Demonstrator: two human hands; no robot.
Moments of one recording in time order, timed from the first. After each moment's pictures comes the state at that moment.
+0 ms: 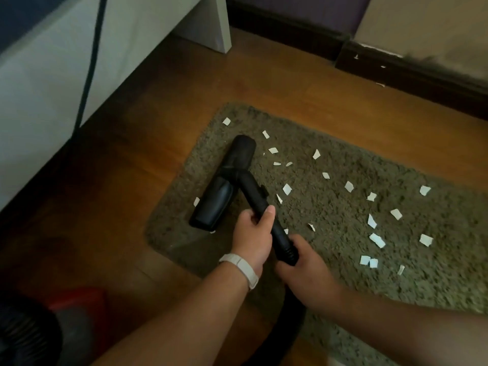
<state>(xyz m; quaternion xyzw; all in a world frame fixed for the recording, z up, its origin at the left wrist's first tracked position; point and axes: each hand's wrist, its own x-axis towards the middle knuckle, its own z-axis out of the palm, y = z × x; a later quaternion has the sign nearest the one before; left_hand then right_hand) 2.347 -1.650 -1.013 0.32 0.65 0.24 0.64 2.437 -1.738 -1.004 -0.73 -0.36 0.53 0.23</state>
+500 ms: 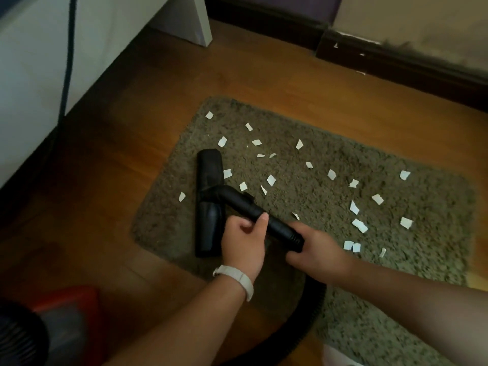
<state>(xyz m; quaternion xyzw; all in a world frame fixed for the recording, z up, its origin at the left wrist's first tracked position) 2.347 -1.686 -1.009 0.43 0.68 0.24 0.55 2.497 -1.743 -1.010 -0.73 -0.49 0.47 0.11</state>
